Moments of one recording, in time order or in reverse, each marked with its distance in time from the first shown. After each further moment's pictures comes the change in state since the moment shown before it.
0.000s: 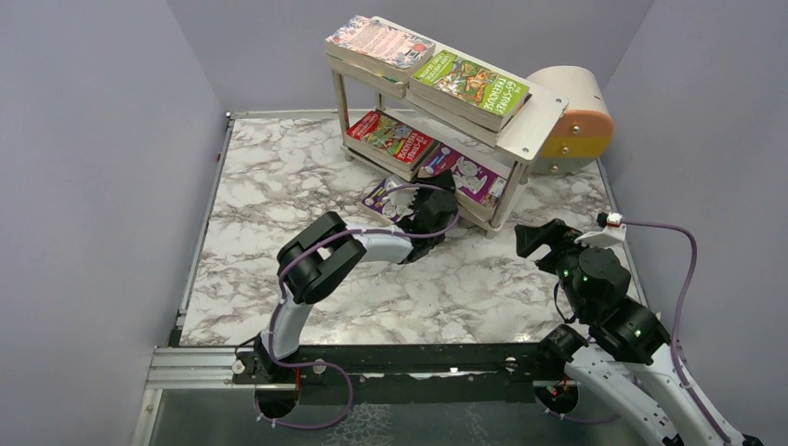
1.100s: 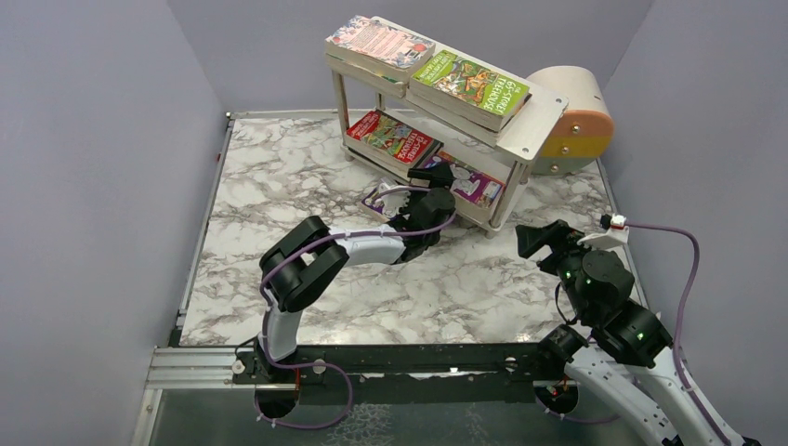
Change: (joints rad) left arm -0.006 -0.107 -0.042 -0.145 -0.004 -0.105; right arm 0.000 -0.021 0.000 -0.002 -0.005 0.018
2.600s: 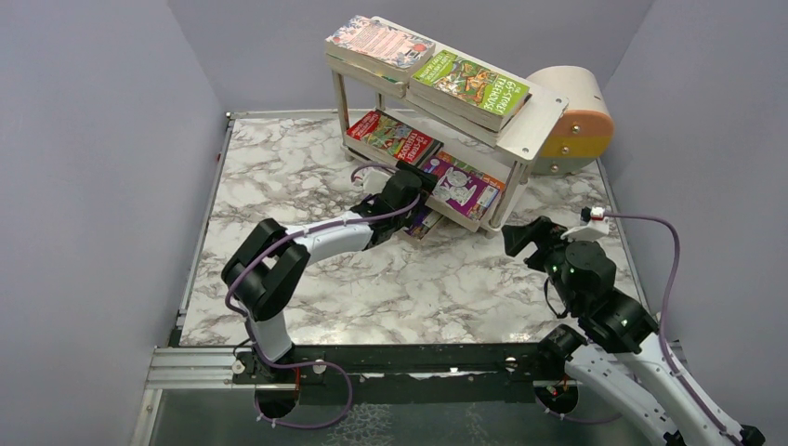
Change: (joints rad) left arm 0.169 -0.186 -0.095 -0.331 0.509 0.136; right arm 0.000 0.082 -0.030 0.058 -0.065 0.007
